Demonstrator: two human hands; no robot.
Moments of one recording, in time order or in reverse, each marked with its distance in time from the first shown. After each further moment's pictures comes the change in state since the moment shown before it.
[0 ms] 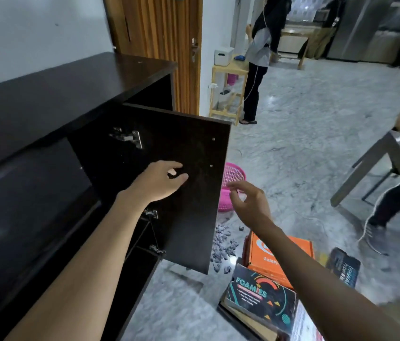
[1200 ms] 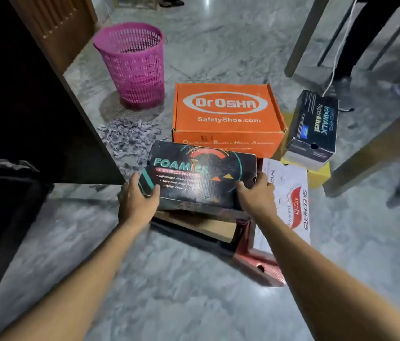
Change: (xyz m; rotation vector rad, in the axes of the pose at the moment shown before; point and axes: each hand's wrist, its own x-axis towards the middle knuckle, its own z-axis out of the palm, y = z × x) left_hand -0.016 -0.232 0.745 -0.110 0.032 -0.291; right_hand -0.398 0.546 0.131 -0.118 0.073 1.031
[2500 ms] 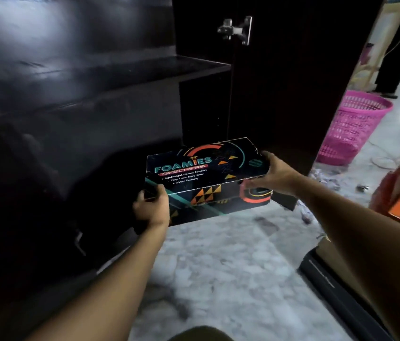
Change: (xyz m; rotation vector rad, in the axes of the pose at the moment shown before) left_hand -0.073 -0.287 -0.184 -0.727 1.168 -0.465; right_hand -0.165 -0.199 0.269 -0.117 -0.869 -0.980
